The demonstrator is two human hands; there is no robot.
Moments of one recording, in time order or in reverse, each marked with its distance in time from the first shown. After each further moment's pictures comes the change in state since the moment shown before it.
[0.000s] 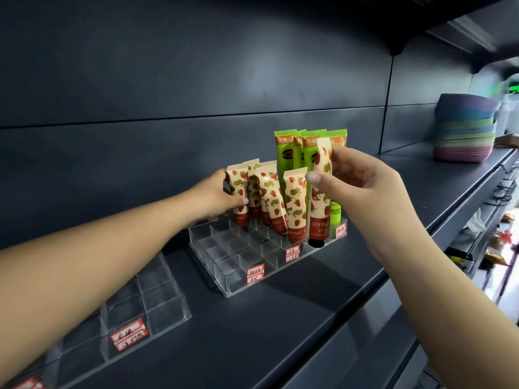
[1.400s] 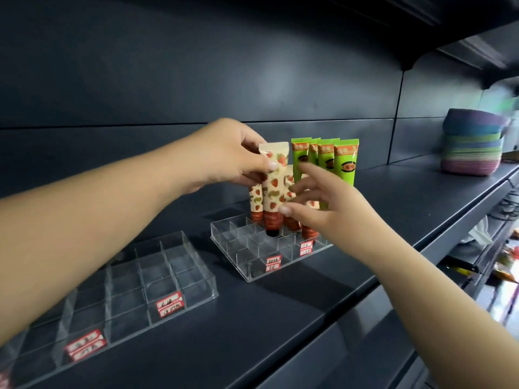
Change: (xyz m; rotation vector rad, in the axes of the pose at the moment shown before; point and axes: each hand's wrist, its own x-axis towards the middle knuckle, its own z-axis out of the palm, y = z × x) left_hand -0.089 0.068 -0.051 -0.119 -0.033 0.250; right_hand -0.009 -0.013 0.029 -0.277 -0.273 -0.042
